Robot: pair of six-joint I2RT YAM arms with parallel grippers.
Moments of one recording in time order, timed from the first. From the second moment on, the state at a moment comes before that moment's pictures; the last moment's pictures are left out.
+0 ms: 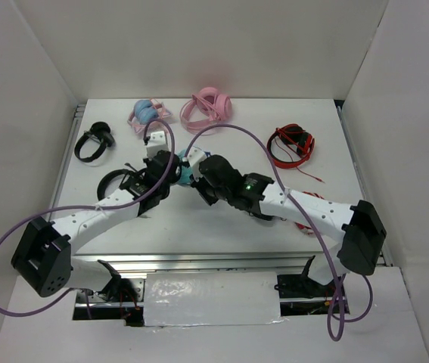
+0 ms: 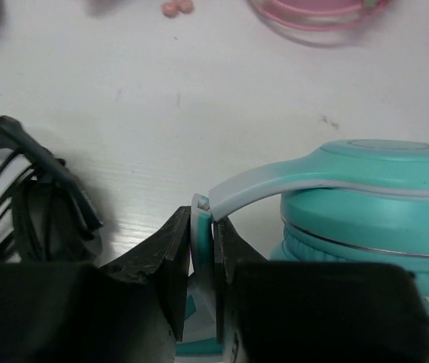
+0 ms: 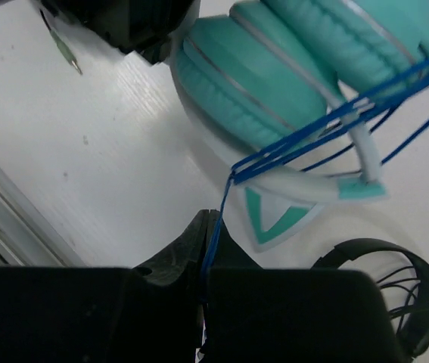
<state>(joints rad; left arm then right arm) -0.63 1.35 0.92 -0.13 -0.69 -0.56 0.99 1.47 1.18 -0.35 0.19 0.03</state>
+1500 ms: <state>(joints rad) -0.58 1.50 0.75 -0.07 -0.09 -0.16 0.85 1.66 1.18 -0.46 0.12 -0.23</state>
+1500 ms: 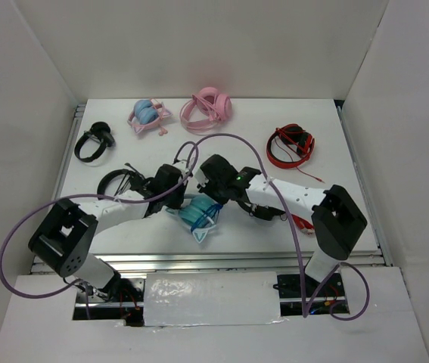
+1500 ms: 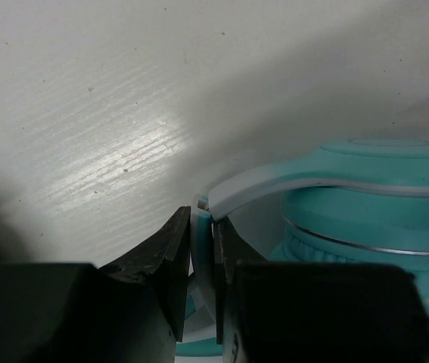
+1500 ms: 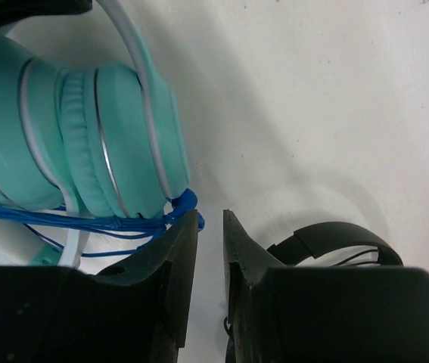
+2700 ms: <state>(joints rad) -0.44 1.25 0.87 -0.26 -0.33 -0.31 0.50 1.00 0.85 -0.10 0.27 0.32</state>
